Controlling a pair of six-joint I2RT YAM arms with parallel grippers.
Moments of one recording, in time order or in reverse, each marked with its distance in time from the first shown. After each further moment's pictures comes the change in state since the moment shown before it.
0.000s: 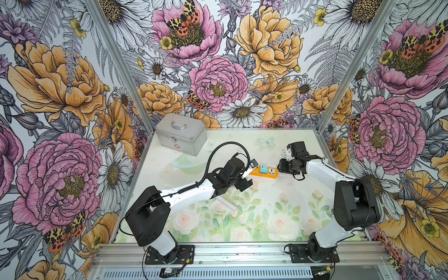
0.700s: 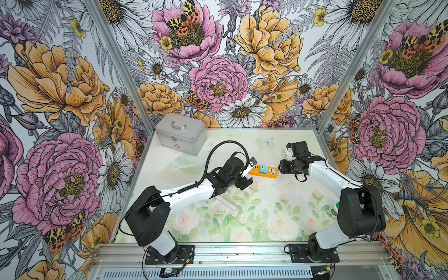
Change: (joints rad) left arm 0.006 -0.004 -0.007 0.033 0.004 -0.026; right arm 0.011 -0.041 -0.018 -0.037 0.018 -0.122
